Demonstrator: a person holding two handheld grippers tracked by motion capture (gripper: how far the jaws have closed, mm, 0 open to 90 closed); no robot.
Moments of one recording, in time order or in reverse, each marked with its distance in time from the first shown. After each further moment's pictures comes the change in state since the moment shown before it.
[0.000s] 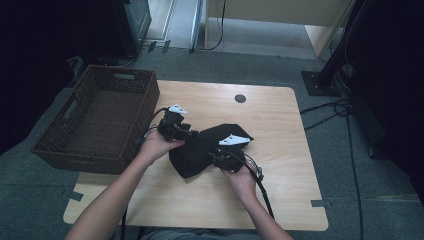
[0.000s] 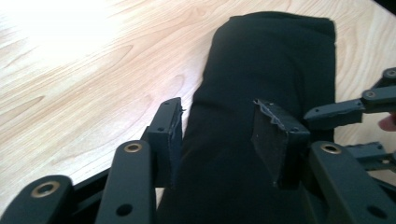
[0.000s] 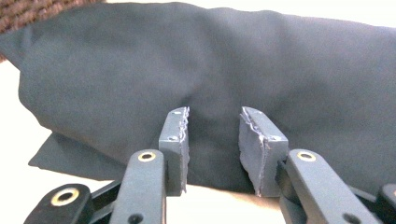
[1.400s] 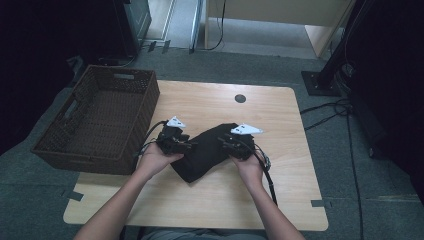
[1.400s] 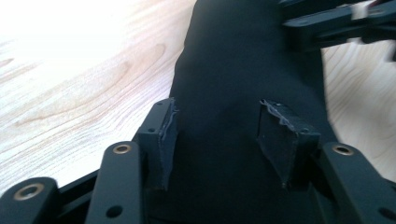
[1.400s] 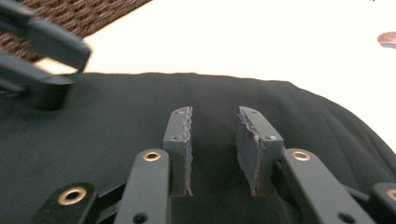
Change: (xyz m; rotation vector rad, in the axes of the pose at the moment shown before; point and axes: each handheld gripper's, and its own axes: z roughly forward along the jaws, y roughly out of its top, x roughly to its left) left arm -0.024 -0.032 -0.008 -0.032 -0.014 -0.018; right arm -0.041 0.021 -0.007 -0.134 -0.058 -0.003
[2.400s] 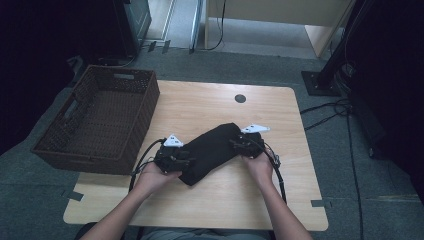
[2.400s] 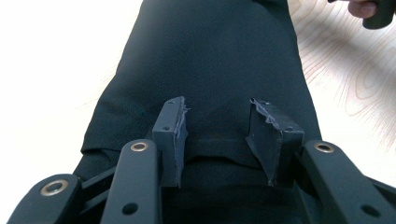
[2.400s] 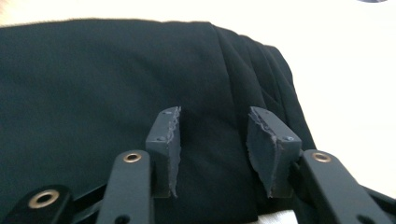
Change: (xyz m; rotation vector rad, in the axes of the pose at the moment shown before) left arm -0.021 -0.045 0.002 0.004 -0.023 -0.021; right arm -0.044 -0.022 0.005 0.113 -0.073 -0.014
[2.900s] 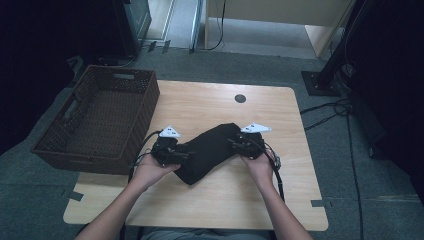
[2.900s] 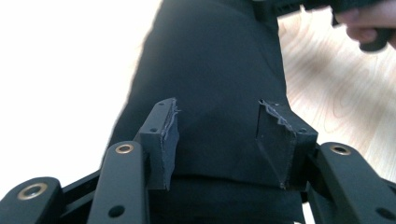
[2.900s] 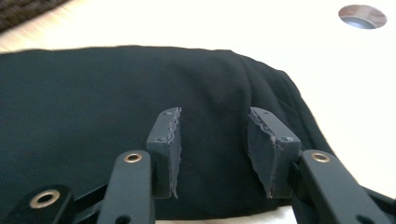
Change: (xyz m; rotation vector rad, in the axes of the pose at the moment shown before) left arm 0.008 0.027 -0.020 -0.024 -0.014 0.009; right arm 0.016 0.012 -0.021 -0.047 0.028 0.015
